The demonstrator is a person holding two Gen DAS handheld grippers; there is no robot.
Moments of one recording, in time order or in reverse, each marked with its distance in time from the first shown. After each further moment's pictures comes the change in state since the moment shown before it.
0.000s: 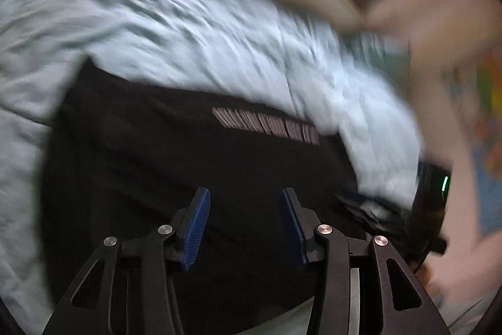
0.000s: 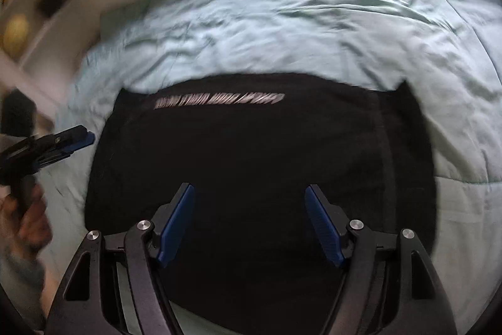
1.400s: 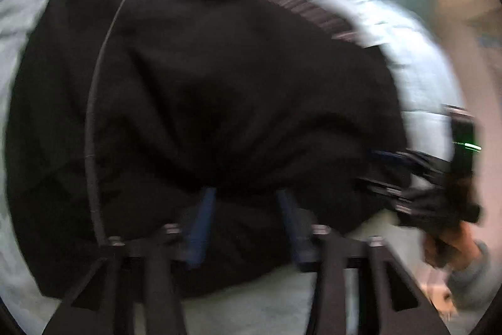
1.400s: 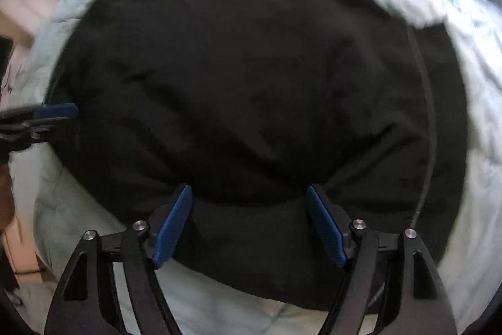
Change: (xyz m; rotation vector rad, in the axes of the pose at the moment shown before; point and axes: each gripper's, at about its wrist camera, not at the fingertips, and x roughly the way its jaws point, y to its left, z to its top) left arm 0.012 0.041 -0.080 -0.063 0.199 0.158; right arm 0.035 0.013 -0.087 -0.114 0.255 -0.060
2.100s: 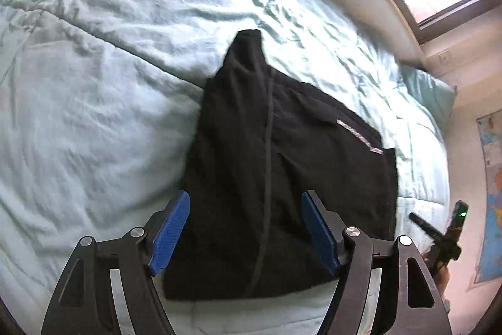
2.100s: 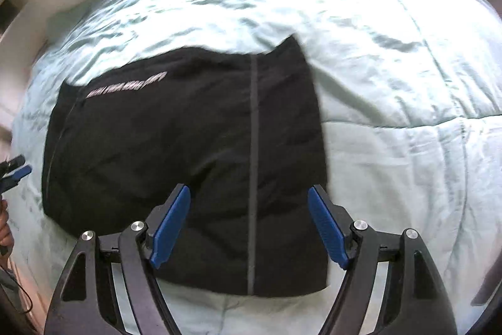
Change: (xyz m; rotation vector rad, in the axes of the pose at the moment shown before) left arm -0.125 0.126 0.030 -0.241 -0.189 -0.079; right arm -0.112 -0.123 -0.018 0.308 -0.209 -0.114
